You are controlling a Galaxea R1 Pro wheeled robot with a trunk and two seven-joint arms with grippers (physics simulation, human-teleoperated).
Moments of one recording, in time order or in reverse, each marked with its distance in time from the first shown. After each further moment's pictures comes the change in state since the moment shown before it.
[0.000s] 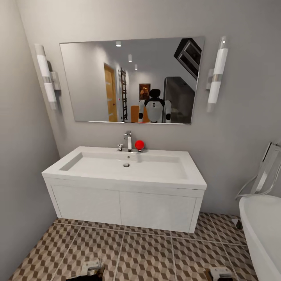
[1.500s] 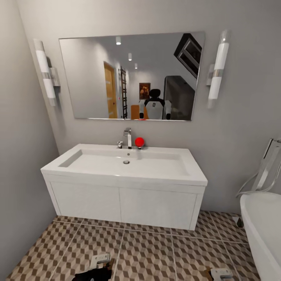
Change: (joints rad) left arm -0.002 -0.059 -0.002 -0.054 -0.010 0.001 0.005; right arm 0.000 -0.003 -0.005 0.043 0.016 -0.088 -0.003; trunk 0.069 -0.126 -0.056
